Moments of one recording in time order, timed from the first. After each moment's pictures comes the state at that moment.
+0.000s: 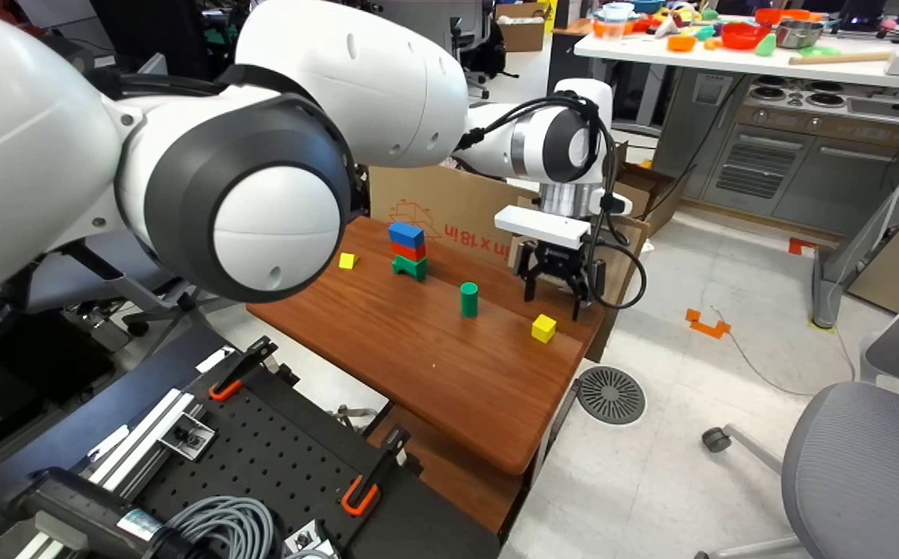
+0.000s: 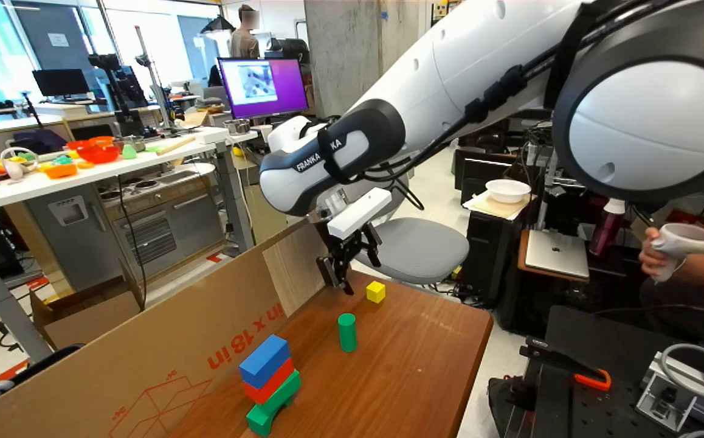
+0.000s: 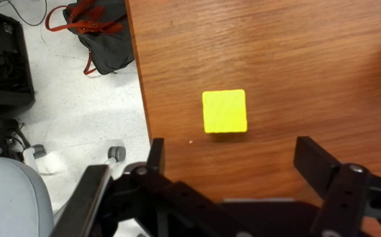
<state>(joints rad) -0.11 1.33 -0.14 -0.73 -0.09 1.74 0.01</state>
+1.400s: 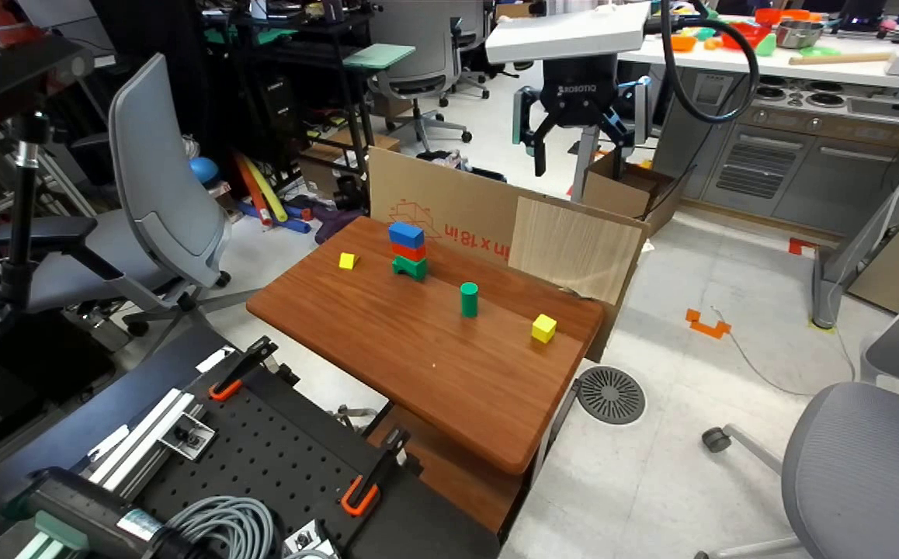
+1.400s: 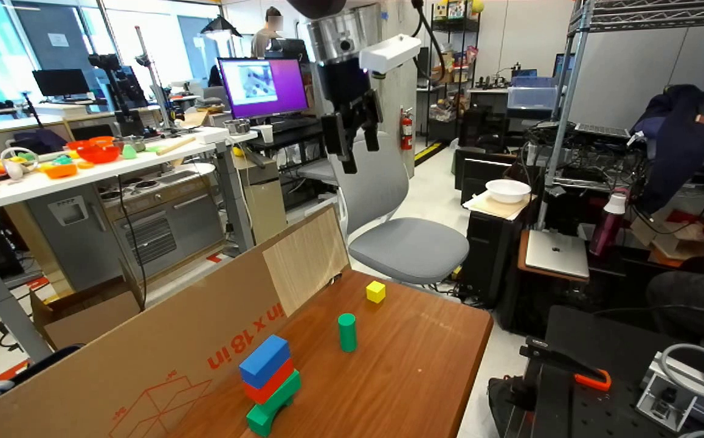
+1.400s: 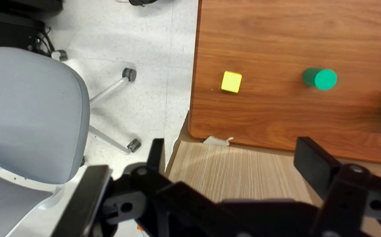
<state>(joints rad) -0.10 0.55 -0.12 -1.46 -0.16 1.98 -0.26</state>
